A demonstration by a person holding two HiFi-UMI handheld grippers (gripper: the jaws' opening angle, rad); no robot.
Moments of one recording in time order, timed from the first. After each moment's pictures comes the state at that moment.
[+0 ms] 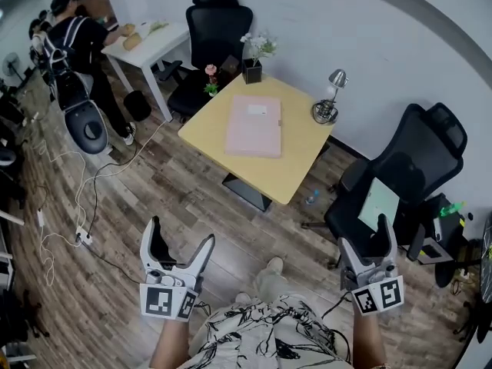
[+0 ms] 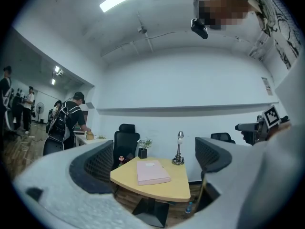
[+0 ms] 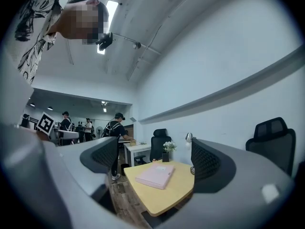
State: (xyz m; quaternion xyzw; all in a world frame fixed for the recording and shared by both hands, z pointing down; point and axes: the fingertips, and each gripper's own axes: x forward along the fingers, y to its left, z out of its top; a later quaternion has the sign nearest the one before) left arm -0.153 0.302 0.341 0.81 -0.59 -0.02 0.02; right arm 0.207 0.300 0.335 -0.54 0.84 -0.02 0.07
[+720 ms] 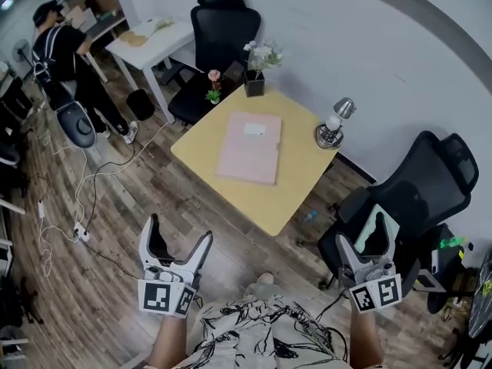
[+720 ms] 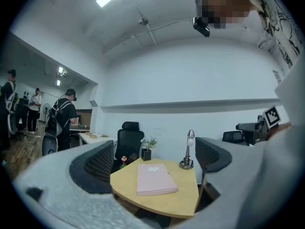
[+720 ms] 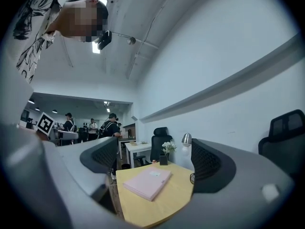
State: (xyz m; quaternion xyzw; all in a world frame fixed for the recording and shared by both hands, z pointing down) left arm -0.109 0.169 0.344 0.78 -0.62 -0.01 0.03; right arm 0.251 0.139 0.339 -0.51 0.86 -0.03 0.06
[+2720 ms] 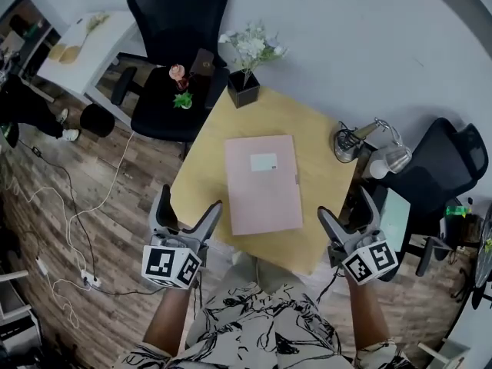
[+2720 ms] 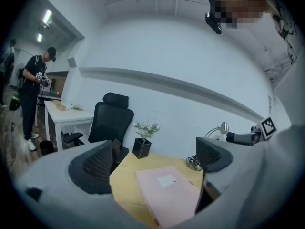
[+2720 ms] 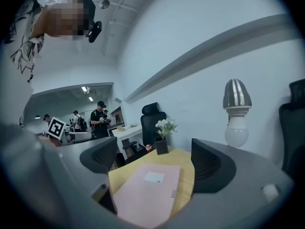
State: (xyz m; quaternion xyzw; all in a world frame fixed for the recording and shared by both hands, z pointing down) left arm -0.199 -0.238 0.448 0.85 -0.49 0.02 0.17; right arm 0.099 -0.185 0.440 -0.56 0.81 -0.17 -0.01
